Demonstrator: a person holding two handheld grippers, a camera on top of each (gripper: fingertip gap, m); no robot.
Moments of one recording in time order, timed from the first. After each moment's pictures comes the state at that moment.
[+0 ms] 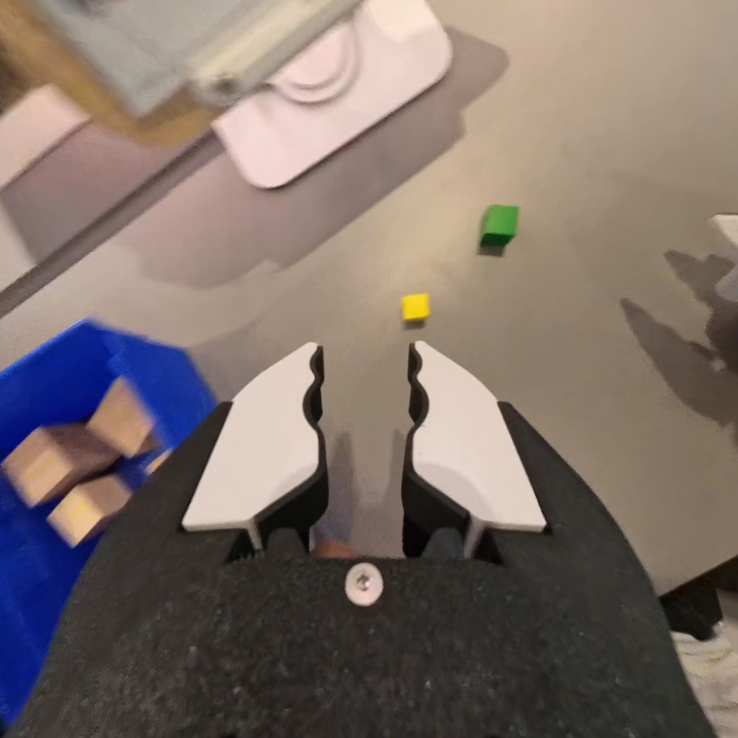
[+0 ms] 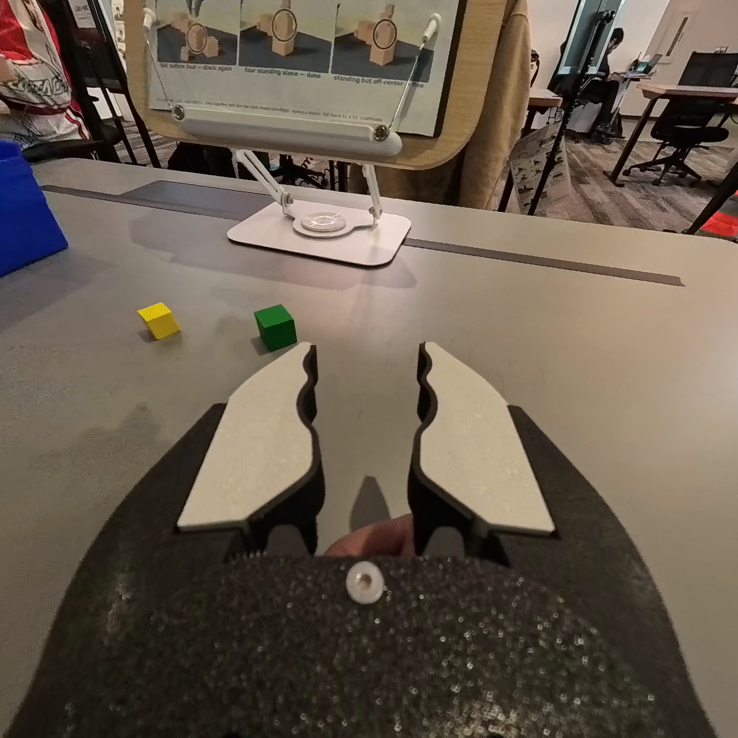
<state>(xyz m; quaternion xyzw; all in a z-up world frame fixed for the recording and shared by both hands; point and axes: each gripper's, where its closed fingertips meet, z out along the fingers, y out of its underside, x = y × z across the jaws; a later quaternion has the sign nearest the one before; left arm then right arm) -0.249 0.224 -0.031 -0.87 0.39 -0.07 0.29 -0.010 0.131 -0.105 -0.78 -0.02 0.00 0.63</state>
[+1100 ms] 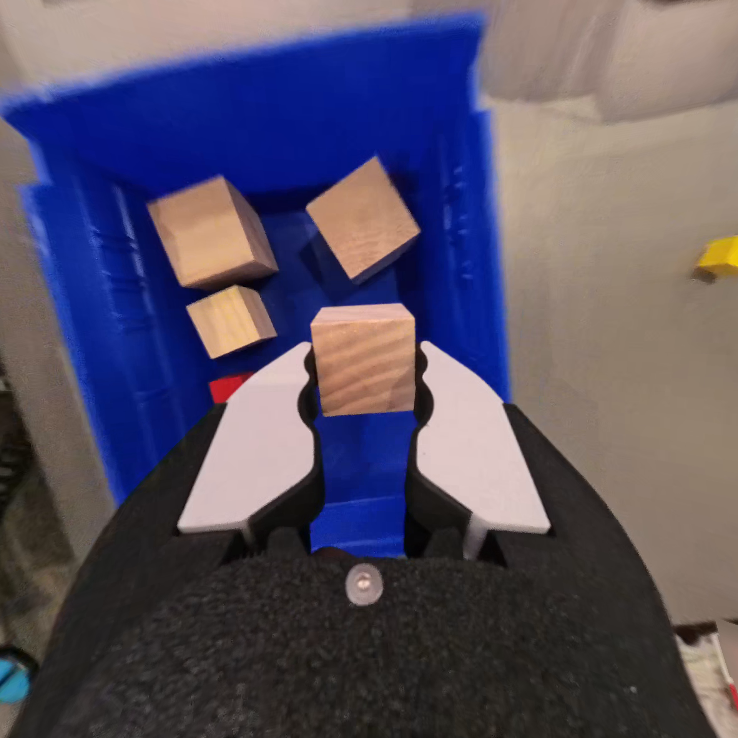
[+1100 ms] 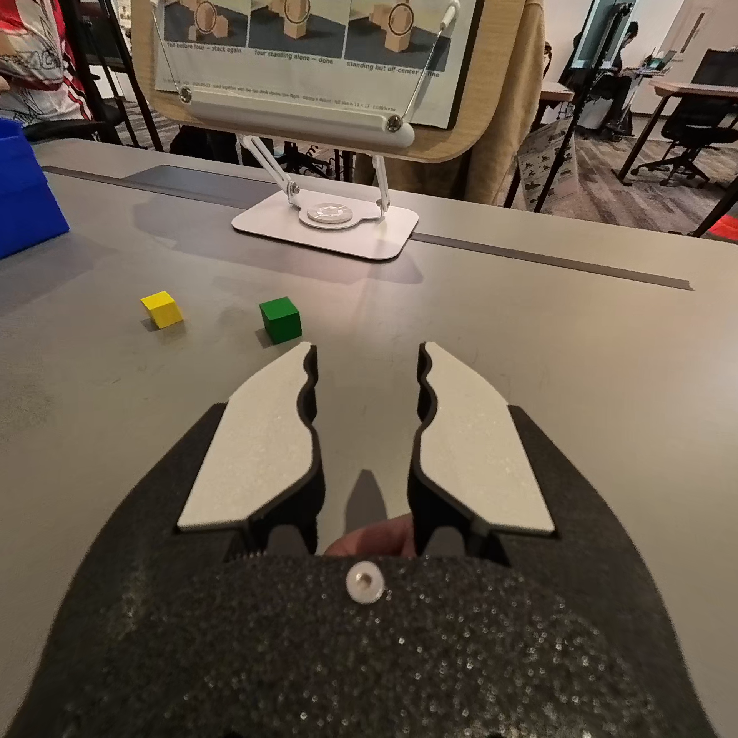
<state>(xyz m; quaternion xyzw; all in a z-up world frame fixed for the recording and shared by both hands) -0.451 0.279 -0.071 -0.96 0.20 -0.03 0.21 -0.015 0.133 -0.108 -0.78 -0.03 -0.01 0.62</state>
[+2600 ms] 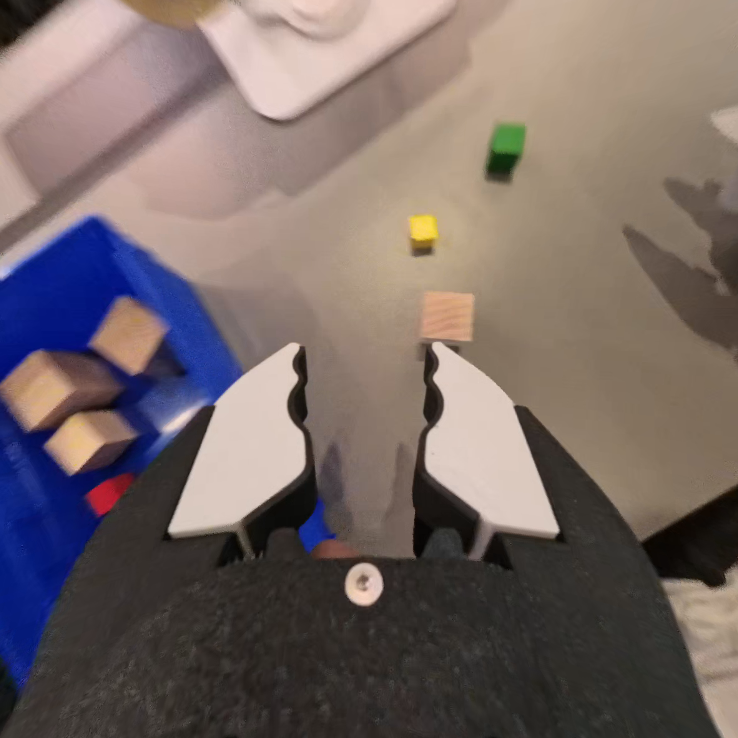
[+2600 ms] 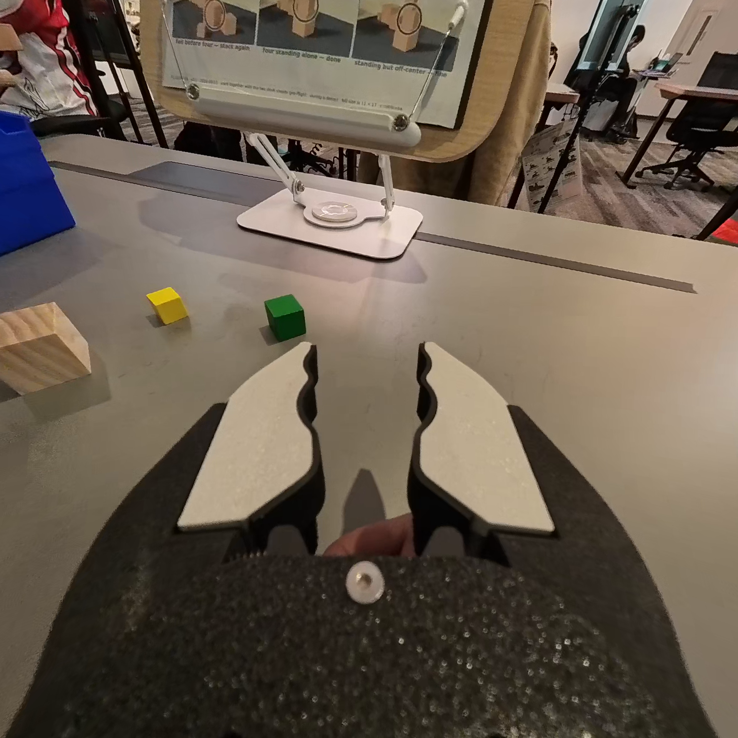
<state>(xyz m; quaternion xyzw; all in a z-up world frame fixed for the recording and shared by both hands) -0.309 0.183 -0.030 -0.87 0.38 -0.08 0.30 -0.018 0.131 -0.108 -0.78 -0.04 -0.01 0.62</state>
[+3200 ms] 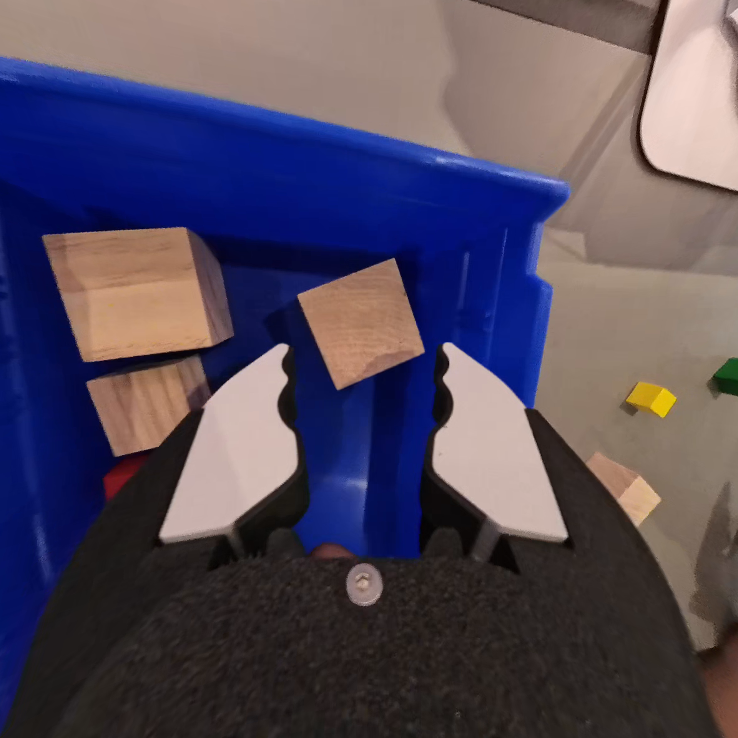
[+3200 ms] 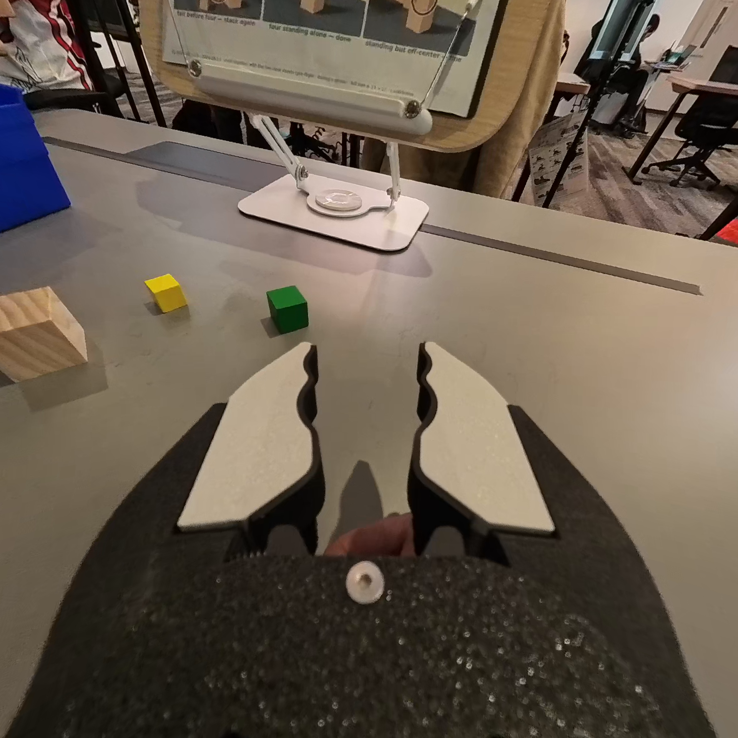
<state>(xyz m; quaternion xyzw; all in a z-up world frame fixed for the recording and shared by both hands) -0.431 0.339 -0.124 -0.98 0.07 -0.12 0.17 -0.021 0.133 -0.112 -0.79 -0.05 -0.01 0.61</state>
